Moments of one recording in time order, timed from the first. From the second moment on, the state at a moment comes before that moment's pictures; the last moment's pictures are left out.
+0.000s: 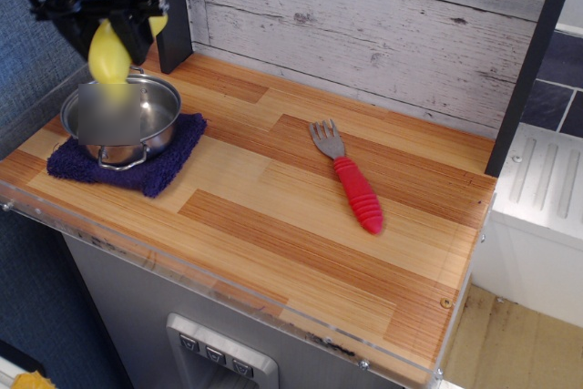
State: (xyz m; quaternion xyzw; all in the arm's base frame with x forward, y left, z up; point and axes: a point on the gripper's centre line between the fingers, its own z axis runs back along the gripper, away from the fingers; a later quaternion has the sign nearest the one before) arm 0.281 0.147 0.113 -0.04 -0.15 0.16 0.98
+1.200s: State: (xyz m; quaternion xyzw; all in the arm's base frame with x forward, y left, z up) arm 0.290 0.171 0.052 -0.01 -0.10 0.20 0.97
